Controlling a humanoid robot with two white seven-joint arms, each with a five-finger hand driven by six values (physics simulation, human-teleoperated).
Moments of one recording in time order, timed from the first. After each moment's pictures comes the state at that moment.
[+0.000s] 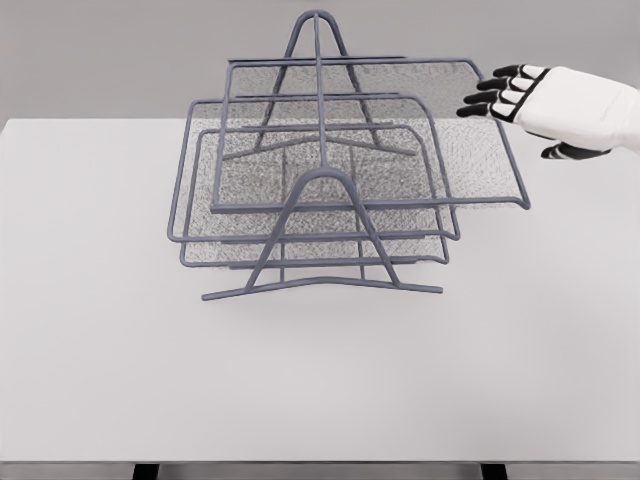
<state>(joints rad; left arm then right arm) -0.06 0.00 -0.01 -0.01 -0.28 -0.33 0.04 -0.68 -0.93 0.45 -1.59 0.47 -0.61 0.44</state>
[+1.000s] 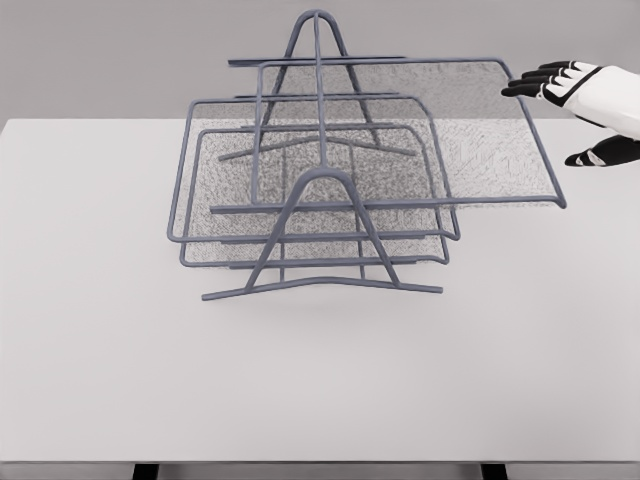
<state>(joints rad) -0.06 0.00 -0.01 -0.01 -0.28 -0.33 0.04 -0.58 -0.95 0.35 -1.47 0.22 -0.61 0.45</state>
